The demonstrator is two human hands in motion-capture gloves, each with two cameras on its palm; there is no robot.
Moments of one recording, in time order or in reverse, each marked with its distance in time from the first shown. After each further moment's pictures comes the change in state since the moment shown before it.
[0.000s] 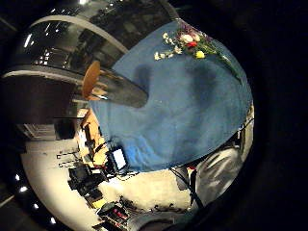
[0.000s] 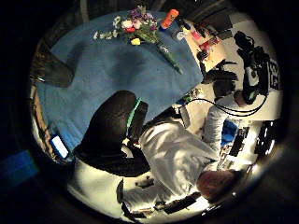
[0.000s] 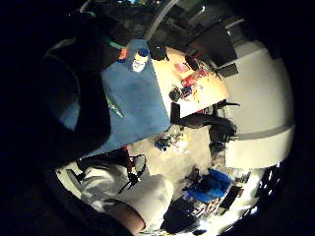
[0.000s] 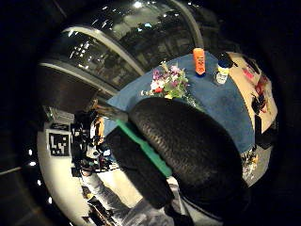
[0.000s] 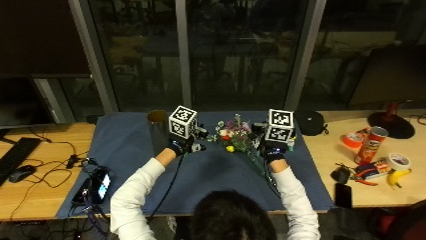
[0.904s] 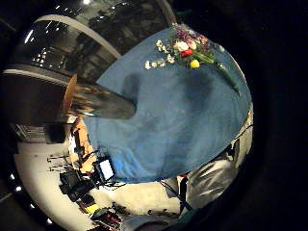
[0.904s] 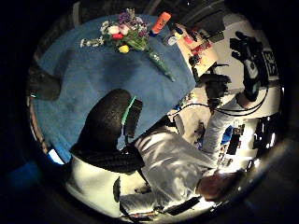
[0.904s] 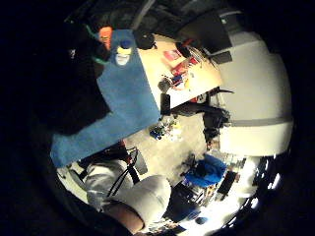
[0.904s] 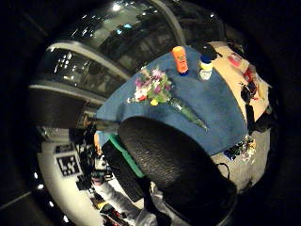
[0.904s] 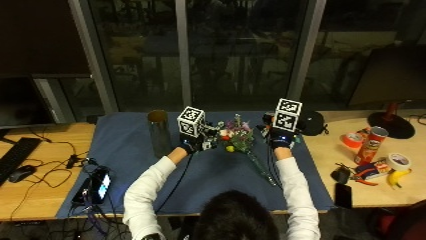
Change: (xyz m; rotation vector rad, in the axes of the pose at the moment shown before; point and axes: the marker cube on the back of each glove) left arm 0.026 -0.043 0.031 -0.018 0.097 0.015; right arm 0.034 -0.045 -0.003 -0.117 0.056 0.224
